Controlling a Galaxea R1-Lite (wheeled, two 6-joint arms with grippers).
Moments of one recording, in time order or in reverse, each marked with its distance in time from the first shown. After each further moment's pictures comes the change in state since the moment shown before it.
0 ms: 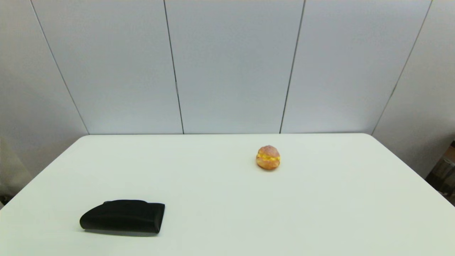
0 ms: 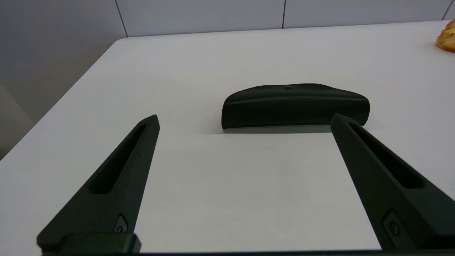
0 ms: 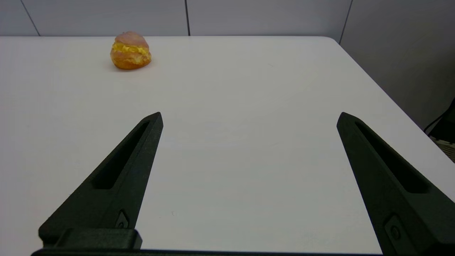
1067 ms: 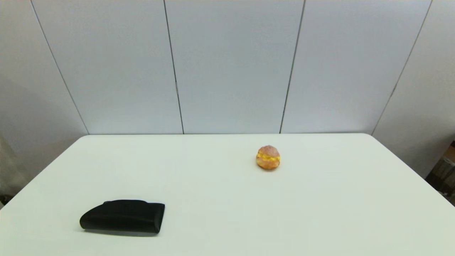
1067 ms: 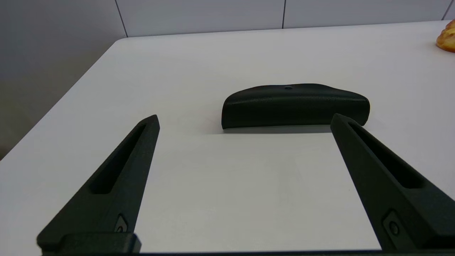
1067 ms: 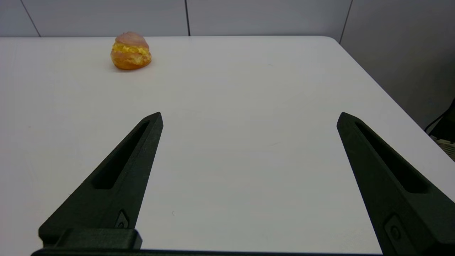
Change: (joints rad) left arm 0.000 0.000 0.000 -0.001 0.000 -0.001; right arm 0.000 0.000 0.000 0.001 0.000 0.003
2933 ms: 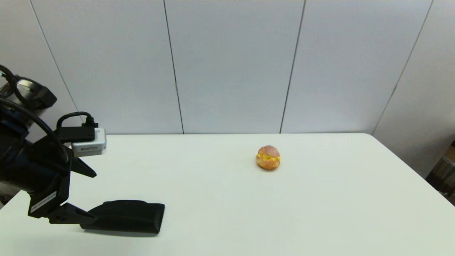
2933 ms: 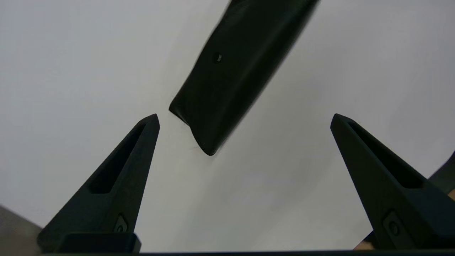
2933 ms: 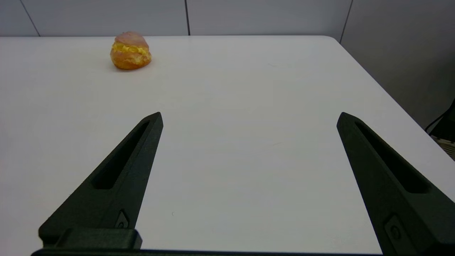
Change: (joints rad) left arm -0.067 1.518 -1.244 0.946 -0.231 0.961; right arm 0.000 0.000 0.000 0.000 -0.001 0.000
